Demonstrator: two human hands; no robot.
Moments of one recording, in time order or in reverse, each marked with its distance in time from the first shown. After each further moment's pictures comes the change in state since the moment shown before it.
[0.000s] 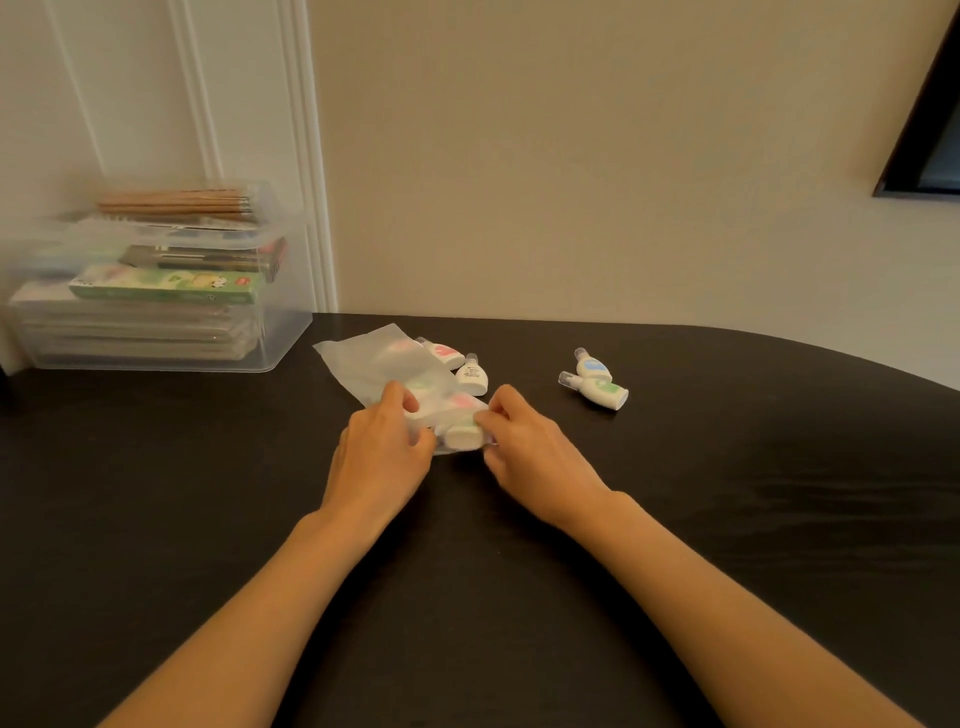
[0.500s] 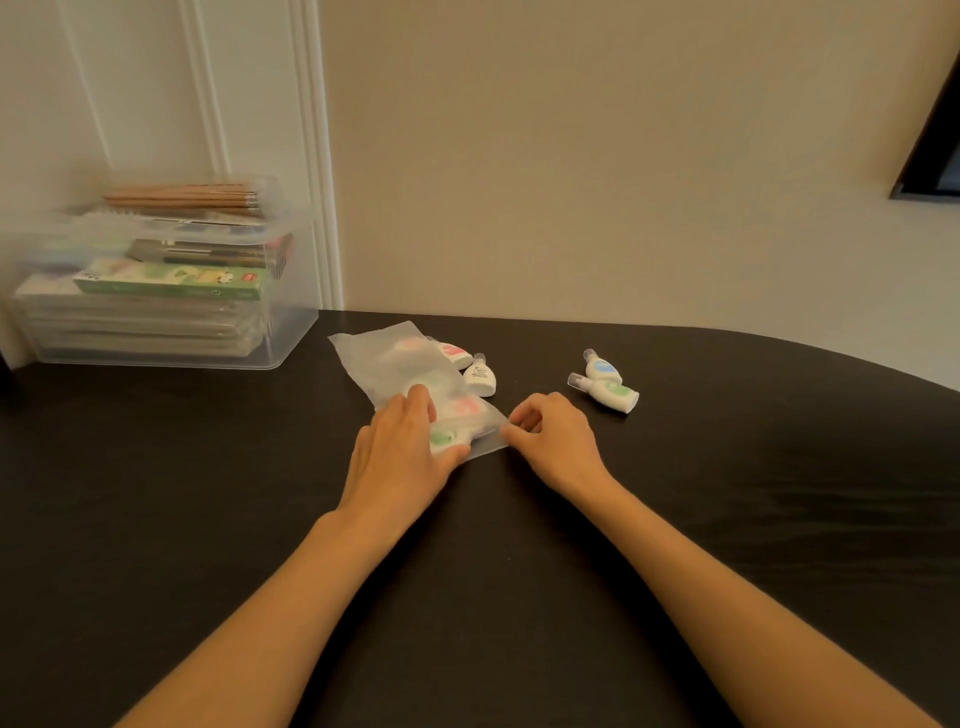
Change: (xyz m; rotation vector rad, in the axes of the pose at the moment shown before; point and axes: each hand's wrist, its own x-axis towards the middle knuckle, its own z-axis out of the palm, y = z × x) left_hand 0.003 0.000 0.008 0.183 -0.063 0.084; right_hand 0.020 0.025 0.017 0.379 0.025 0.528
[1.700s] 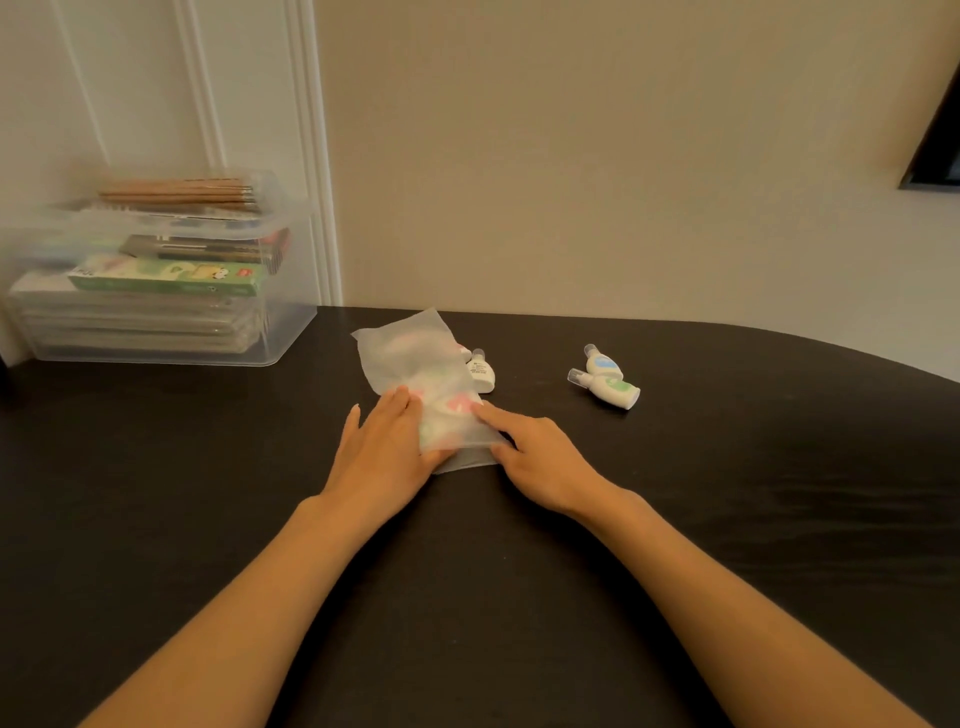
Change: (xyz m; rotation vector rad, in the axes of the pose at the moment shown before) left_hand 0.012 -0.014 0.006 0.219 -0.163 0.036; right_hand -0.015 -0.006 -0.004 -0.095 -0.251 -0.277
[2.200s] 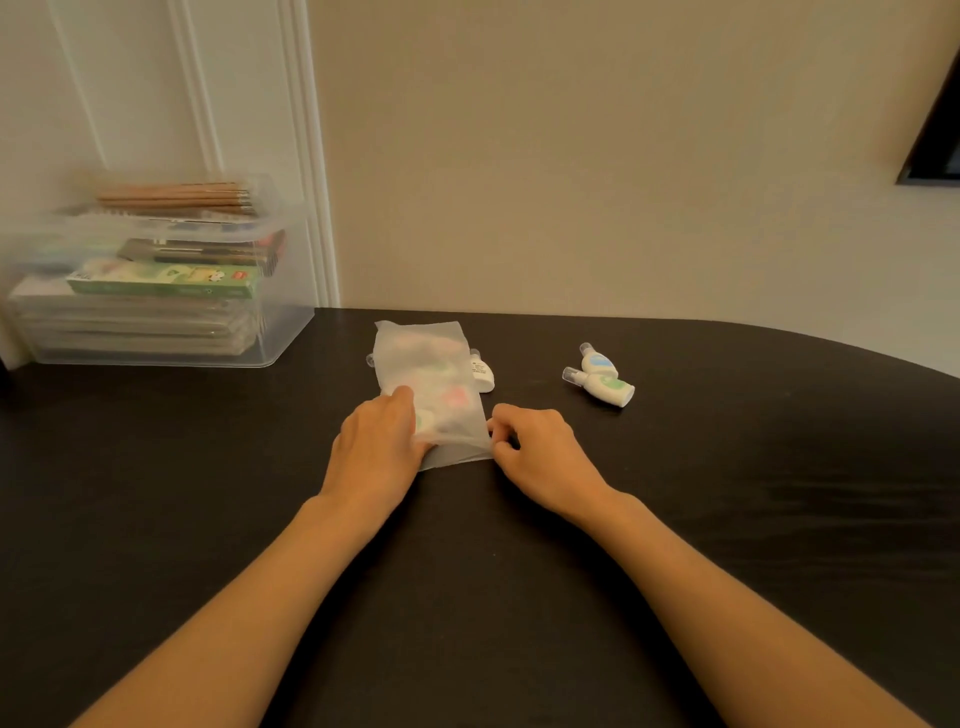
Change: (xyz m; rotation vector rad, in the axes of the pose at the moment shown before) left_hand -0.006 0.011 -0.007 -0.085 0.164 -0.075; right_hand -0.007 -0.001 -0.004 0.015 0.125 0.018
